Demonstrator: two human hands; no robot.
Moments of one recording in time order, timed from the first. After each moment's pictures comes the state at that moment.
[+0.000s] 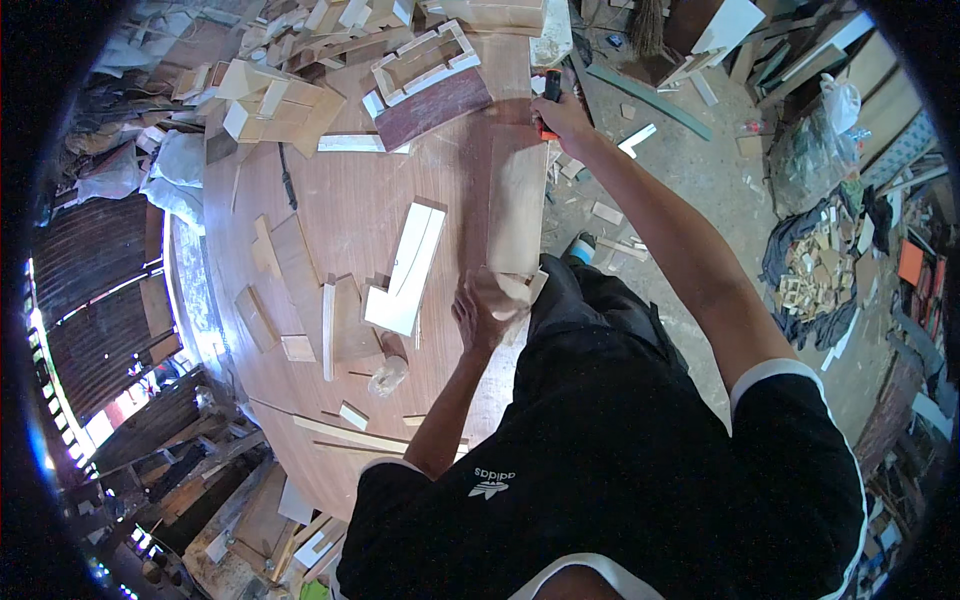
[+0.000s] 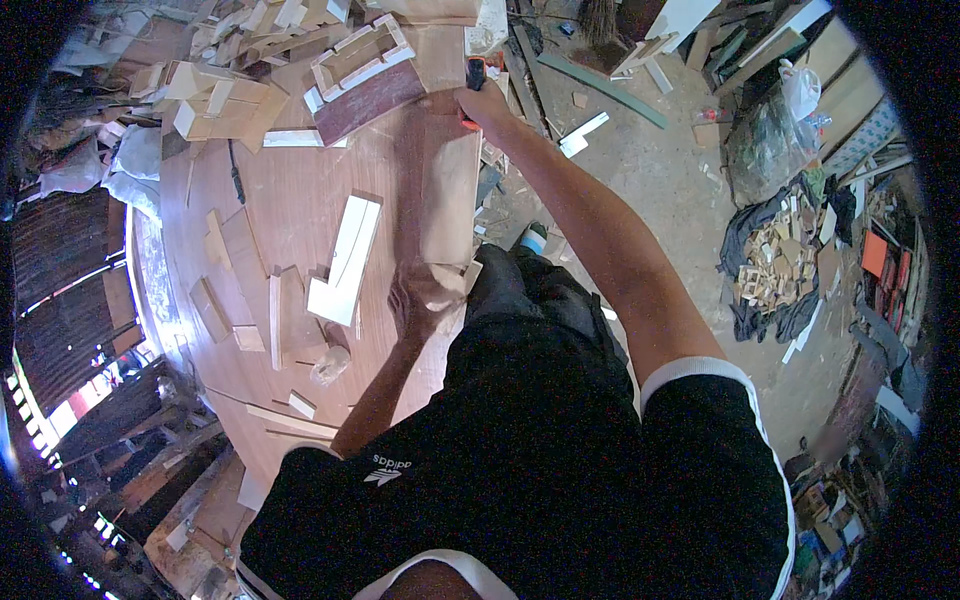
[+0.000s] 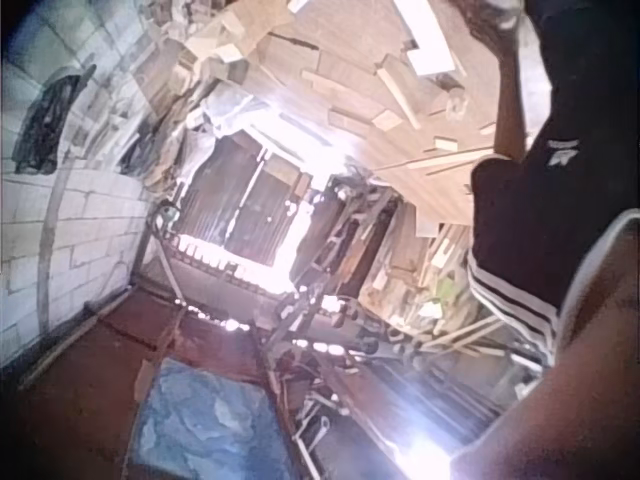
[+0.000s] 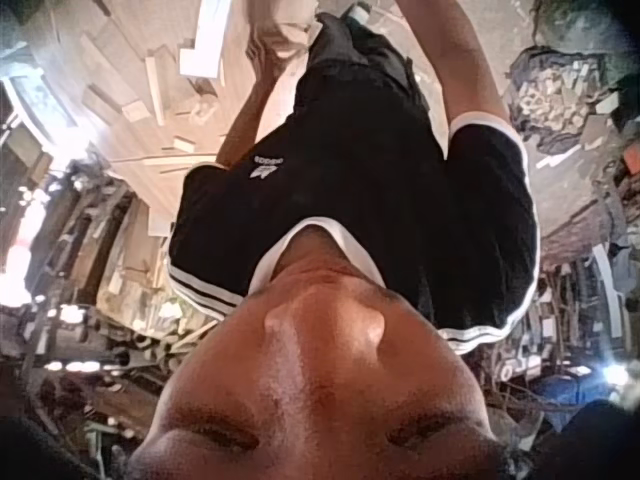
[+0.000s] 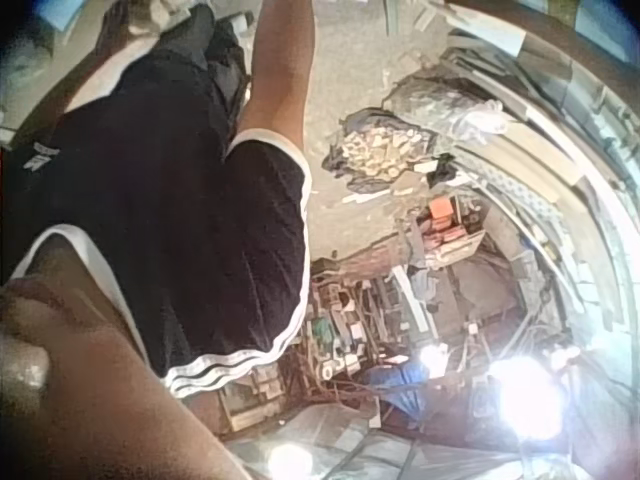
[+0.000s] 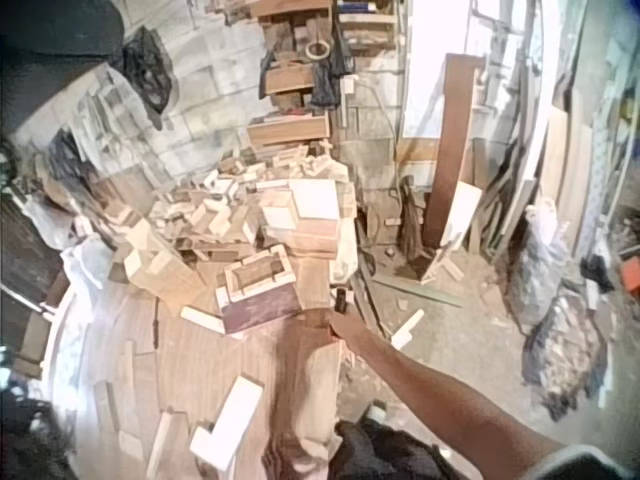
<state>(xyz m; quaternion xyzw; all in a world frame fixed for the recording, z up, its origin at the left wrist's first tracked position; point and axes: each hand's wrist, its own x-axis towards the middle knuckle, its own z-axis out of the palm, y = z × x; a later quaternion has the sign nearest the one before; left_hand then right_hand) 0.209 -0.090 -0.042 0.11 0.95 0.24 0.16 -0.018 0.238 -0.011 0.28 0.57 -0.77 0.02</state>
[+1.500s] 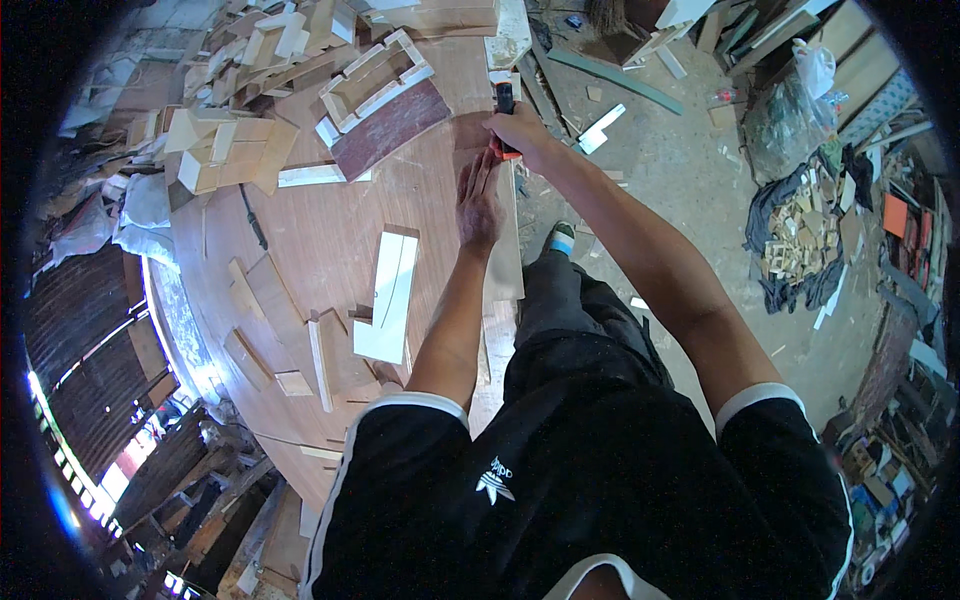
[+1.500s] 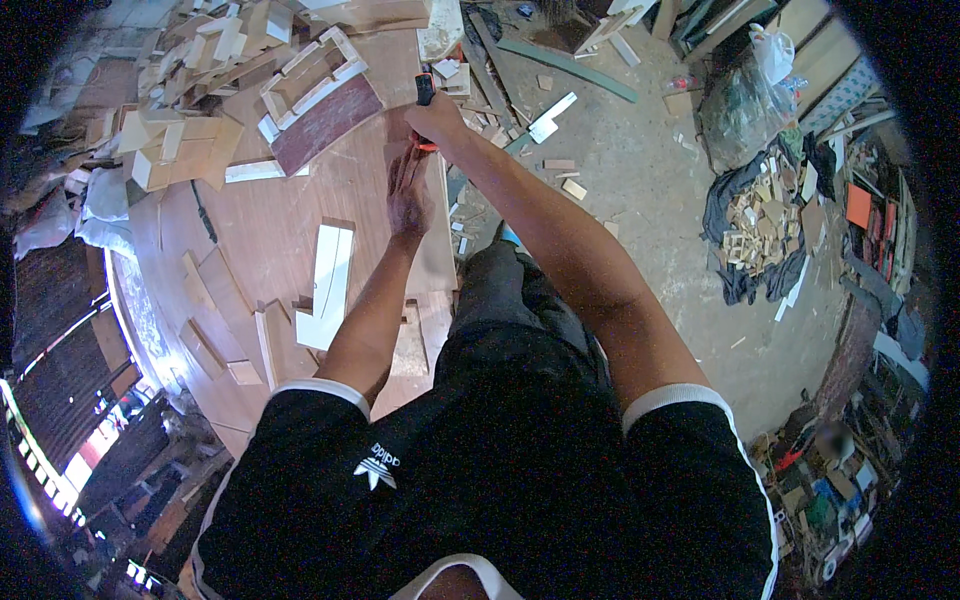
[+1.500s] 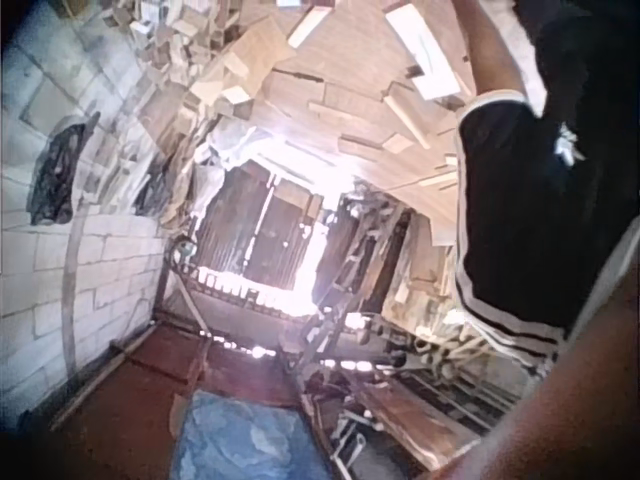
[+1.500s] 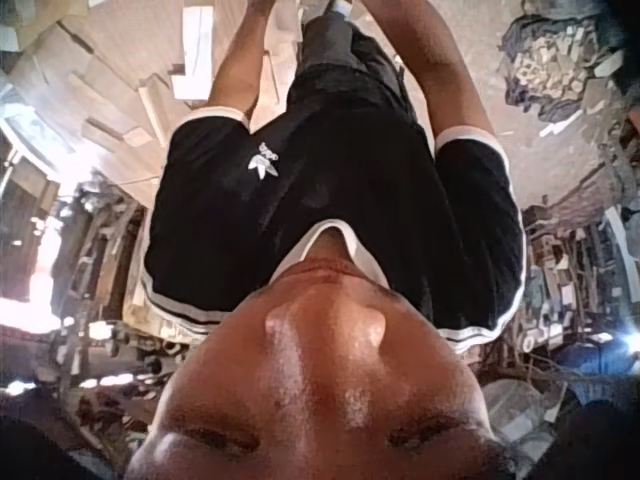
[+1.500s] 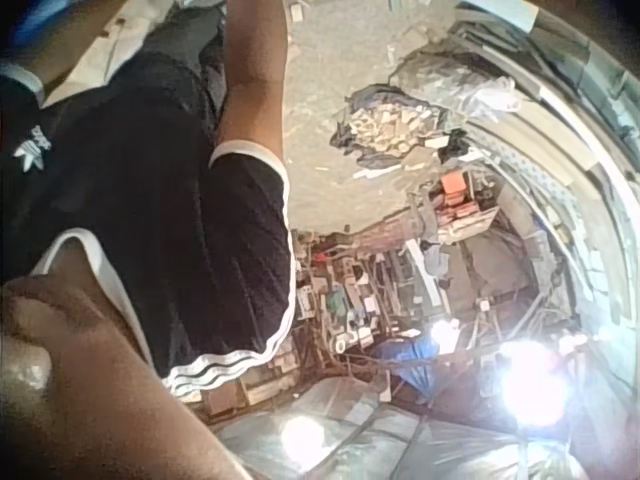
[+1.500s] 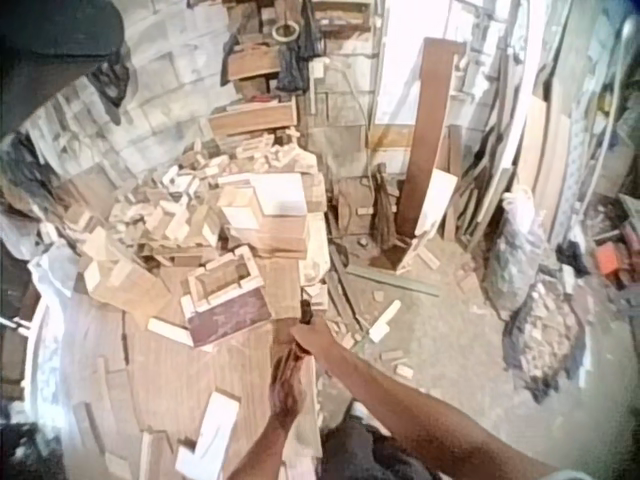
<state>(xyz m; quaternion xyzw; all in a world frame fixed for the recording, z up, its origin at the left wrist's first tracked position) 0.019 0.063 -0.078 0.35 0.90 0.27 0.02 -0.027 0.229 0.006 0.34 0.55 -0.76 0.08</state>
